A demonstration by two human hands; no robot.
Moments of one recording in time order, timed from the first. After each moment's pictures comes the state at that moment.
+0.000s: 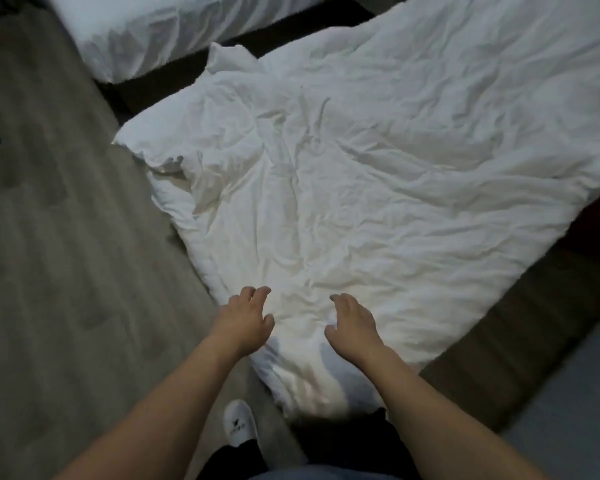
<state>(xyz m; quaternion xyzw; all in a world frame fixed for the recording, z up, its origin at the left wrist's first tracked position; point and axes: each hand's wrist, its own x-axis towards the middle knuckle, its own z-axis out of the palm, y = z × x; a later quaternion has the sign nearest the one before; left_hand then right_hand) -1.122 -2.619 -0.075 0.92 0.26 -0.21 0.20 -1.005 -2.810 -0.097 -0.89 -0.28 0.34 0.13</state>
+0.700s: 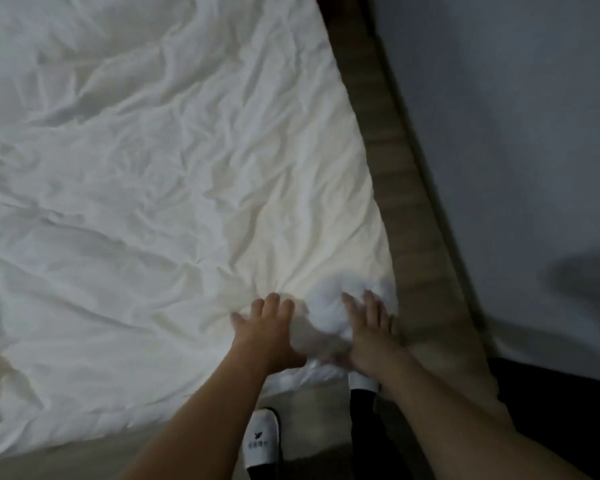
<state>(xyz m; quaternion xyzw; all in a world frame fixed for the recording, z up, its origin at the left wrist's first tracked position) -1.056 -2.620 -0.253 0.87 -0.32 -0.36 -0.07 -1.174 -2.787 -0.286 -0.89 0.25 0.34 0.19</state>
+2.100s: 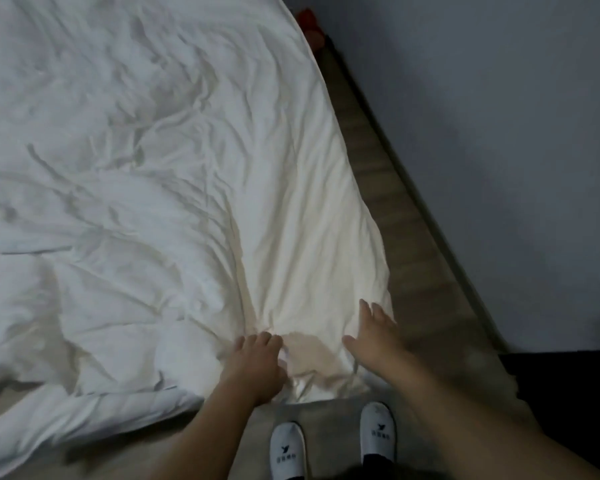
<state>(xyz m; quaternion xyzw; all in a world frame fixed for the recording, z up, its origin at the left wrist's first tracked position) -1.112 -2.504 -0.210 0.87 -0.36 -0.33 -0.06 -1.210 -2.709 -0.220 -0.86 0.36 0.26 0.26</state>
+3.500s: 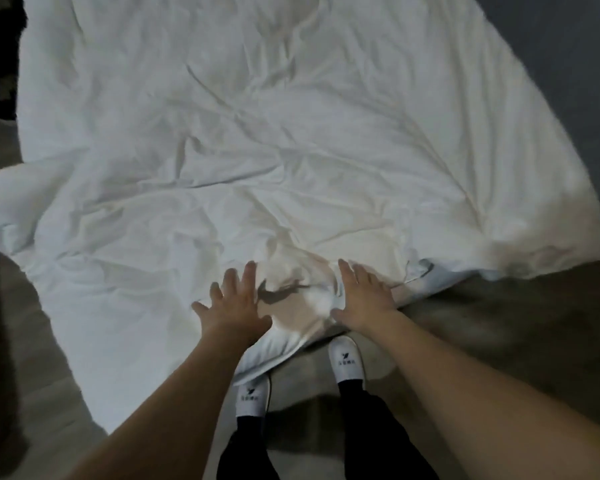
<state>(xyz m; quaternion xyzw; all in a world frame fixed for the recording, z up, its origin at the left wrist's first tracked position) -0.866 -2.036 -0.200 0.92 -0.25 -0.29 -0.10 -1.001 -2.226 -0.221 -0.87 0.29 0.33 0.22</state>
